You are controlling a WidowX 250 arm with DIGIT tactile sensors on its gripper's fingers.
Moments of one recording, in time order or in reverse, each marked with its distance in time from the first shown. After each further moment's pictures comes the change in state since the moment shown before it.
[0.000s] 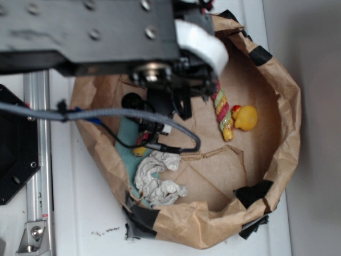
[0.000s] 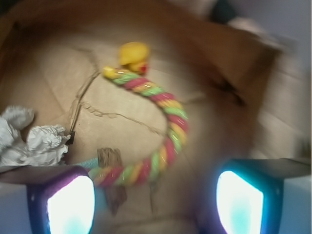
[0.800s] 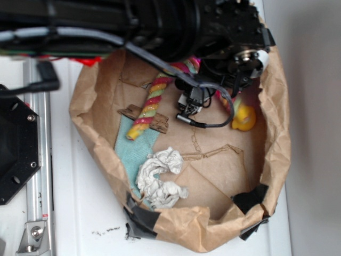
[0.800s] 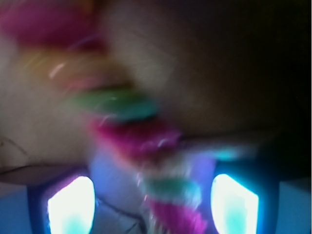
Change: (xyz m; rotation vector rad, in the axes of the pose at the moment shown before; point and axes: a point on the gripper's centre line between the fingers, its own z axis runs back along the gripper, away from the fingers) arm 0.025 0.042 -0.100 -0.081 0.117 -0.099
